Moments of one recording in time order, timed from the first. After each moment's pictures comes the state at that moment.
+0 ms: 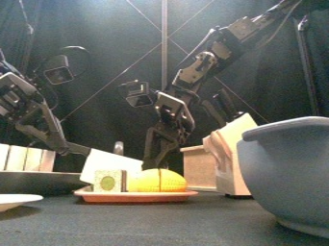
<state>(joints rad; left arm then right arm) 0.02 -0.37 1.24 0.11 -0.17 -0.21 -0.09 0.33 0.29 0.00 0.44 0.17</state>
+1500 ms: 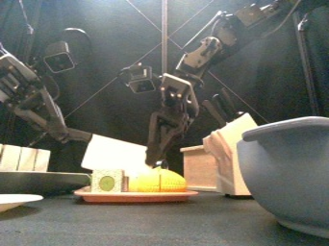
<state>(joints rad) -0.06 -0.58 1.21 0.07 -0.07 -0.21 -0.05 0.22 0.30 -0.01 0.48 0.18</state>
